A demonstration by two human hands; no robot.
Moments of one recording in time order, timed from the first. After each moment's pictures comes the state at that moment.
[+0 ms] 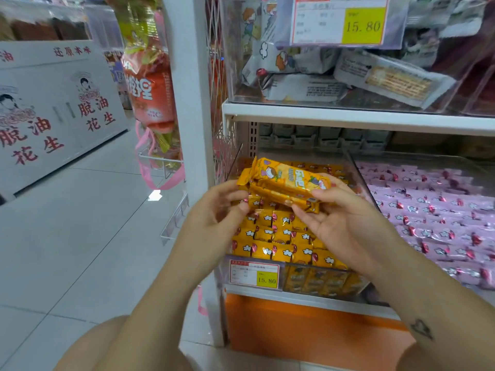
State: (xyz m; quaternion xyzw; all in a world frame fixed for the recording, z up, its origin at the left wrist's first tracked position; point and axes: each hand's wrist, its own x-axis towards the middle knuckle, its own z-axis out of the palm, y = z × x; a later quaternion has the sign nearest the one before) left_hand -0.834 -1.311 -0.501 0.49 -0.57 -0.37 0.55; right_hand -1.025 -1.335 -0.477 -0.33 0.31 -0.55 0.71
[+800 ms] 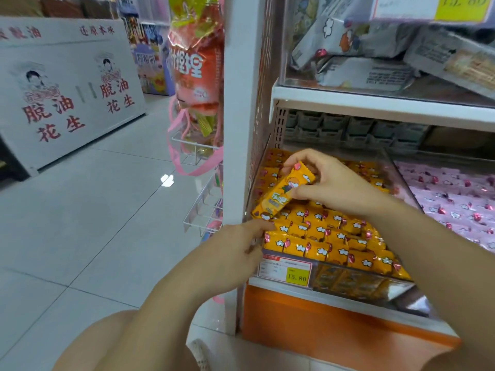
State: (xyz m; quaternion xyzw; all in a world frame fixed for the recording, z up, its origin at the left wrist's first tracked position) left_hand -0.800 -1.296 -0.518 0.58 -0.73 -0.29 0.21; right_hand -0.981 -1.388 -0.460 -0.81 0.44 -0.23 0.32
